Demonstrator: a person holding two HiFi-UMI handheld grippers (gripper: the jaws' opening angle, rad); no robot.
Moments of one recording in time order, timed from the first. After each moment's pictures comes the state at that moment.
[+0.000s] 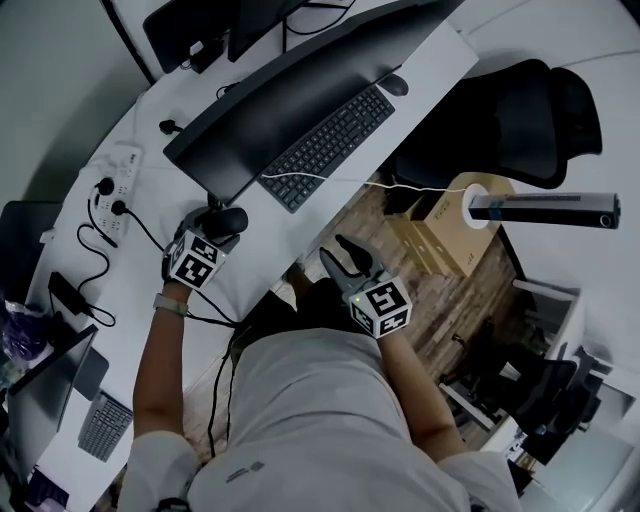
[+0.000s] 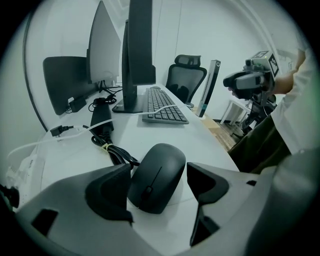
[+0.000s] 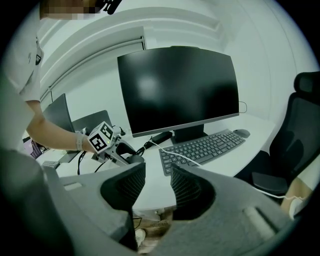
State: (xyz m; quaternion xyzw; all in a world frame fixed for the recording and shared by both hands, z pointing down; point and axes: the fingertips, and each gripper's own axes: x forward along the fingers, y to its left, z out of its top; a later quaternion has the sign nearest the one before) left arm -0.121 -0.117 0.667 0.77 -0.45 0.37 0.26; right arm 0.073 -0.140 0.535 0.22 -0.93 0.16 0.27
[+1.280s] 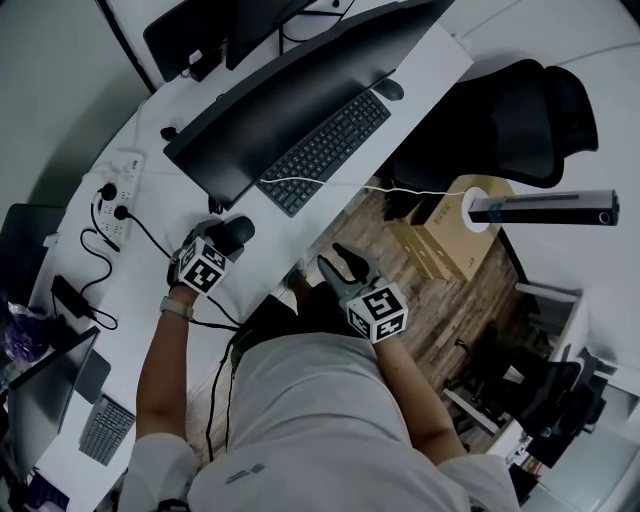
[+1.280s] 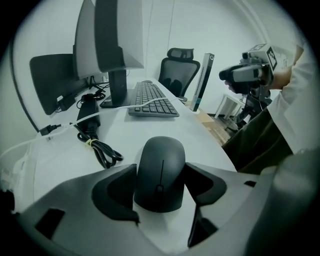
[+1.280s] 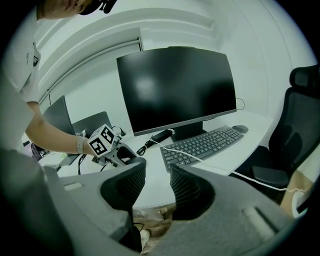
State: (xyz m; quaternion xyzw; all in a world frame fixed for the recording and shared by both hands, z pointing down) left arm -0.100 -0.103 0.679 0.78 -0.41 0.40 0.26; right arm 0.079 -0.129 0.539 0.23 -0.92 0.17 0.26
